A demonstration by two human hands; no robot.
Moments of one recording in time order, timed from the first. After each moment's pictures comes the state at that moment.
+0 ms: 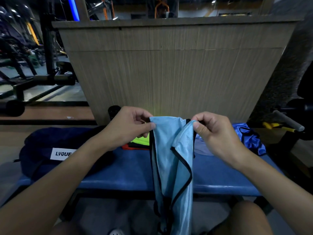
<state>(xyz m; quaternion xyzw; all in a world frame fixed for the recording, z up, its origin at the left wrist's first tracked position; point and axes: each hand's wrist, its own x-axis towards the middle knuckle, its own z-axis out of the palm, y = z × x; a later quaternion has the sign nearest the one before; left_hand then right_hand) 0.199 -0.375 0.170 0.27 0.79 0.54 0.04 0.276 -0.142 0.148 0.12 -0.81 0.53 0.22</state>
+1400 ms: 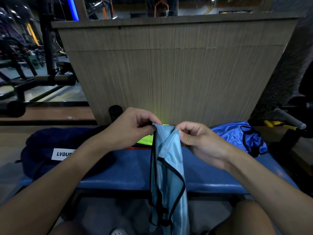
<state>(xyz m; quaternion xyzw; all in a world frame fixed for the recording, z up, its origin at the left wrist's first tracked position) 0.203 -0.373 0.172 0.39 0.78 0.49 0.03 0.260 -0.158 0.126 0.16 -0.65 0.74 -0.04</state>
